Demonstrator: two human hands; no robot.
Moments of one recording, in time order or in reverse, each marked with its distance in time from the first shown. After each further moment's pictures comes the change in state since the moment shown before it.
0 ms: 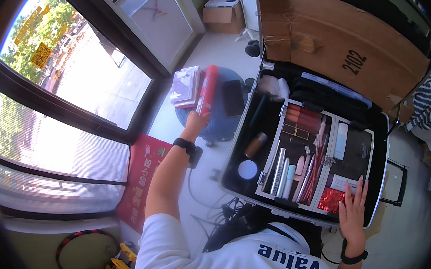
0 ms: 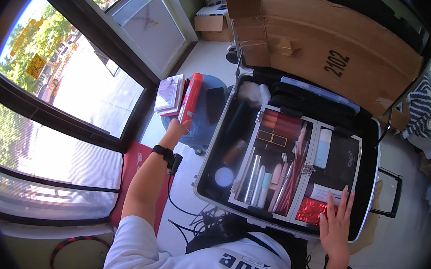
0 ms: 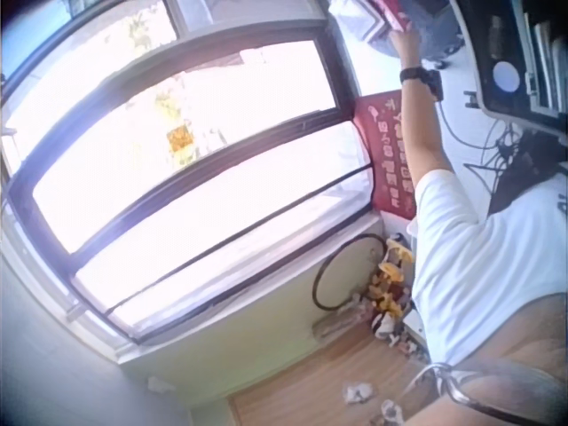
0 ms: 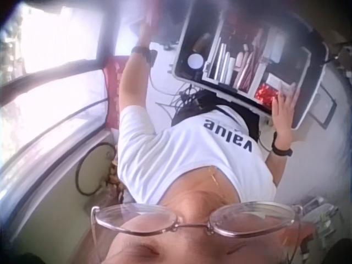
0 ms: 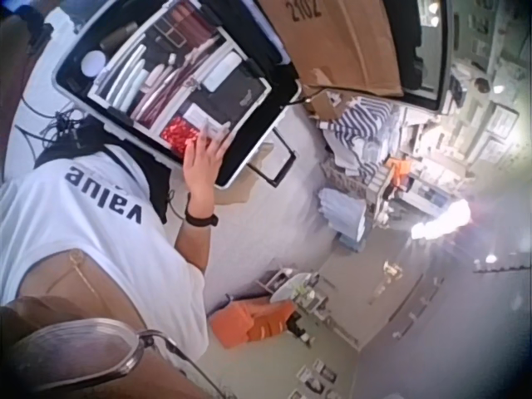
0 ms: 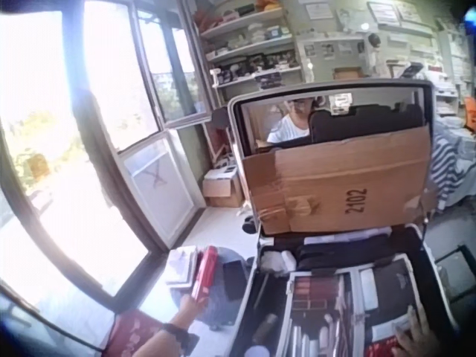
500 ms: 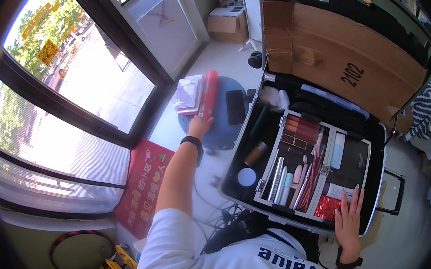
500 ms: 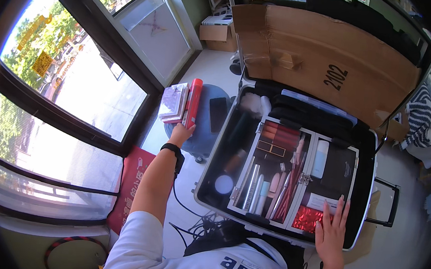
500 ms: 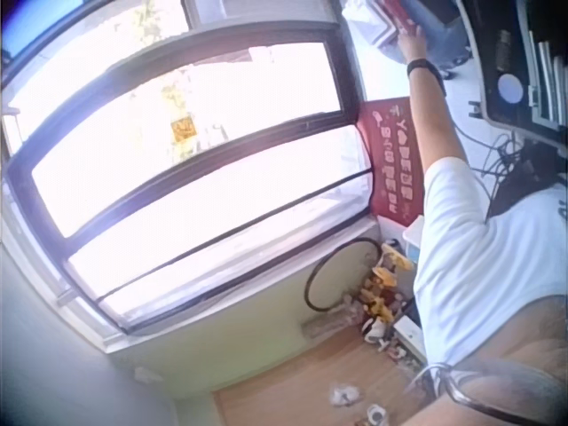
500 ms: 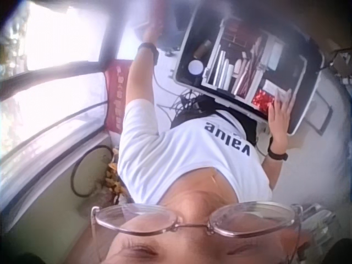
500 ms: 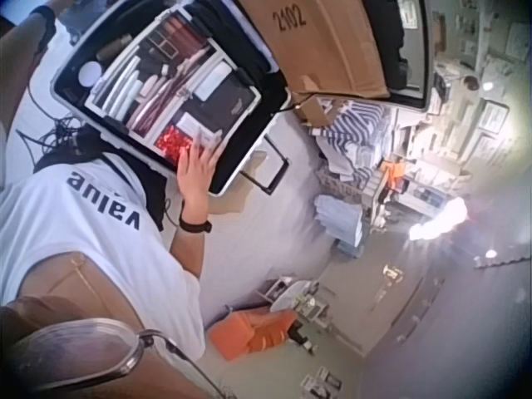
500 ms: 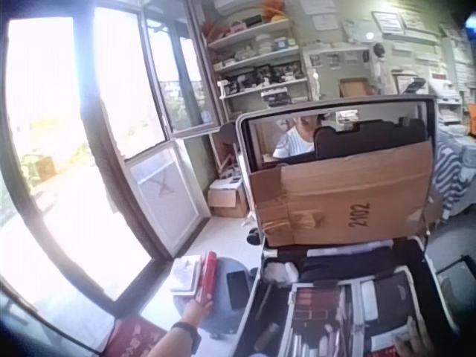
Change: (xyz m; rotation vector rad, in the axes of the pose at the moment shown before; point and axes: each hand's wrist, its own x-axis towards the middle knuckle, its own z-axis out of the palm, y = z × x) left_hand 0.031 -0.016 0.014 0.128 -0.004 0.066; right_hand -0.002 -0.001 0.000 0.015 -0.002 0.036
